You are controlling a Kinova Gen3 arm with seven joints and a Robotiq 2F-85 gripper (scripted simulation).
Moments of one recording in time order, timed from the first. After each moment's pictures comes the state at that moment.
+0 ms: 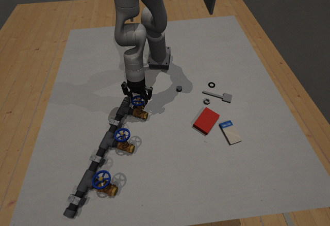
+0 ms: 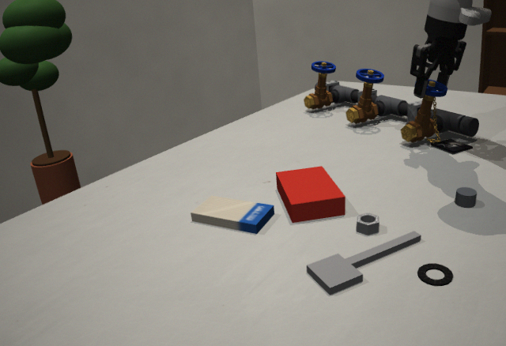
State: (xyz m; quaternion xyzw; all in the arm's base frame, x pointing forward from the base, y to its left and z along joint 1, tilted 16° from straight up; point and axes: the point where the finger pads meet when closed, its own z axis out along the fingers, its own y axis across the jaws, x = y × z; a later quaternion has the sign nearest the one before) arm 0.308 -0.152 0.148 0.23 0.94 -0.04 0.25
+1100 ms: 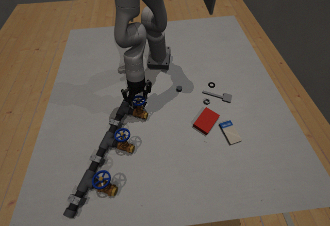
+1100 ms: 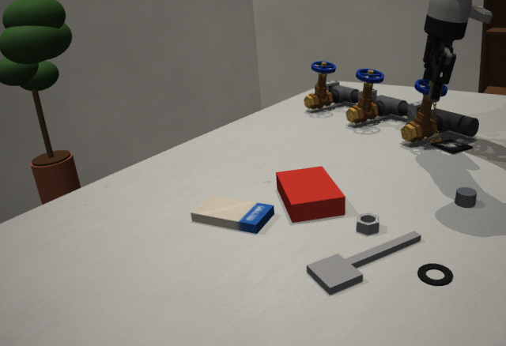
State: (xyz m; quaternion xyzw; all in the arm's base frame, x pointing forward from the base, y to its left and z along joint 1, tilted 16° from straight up) arm 0.308 -0.152 0.148 -0.18 0.95 -0.14 0.21
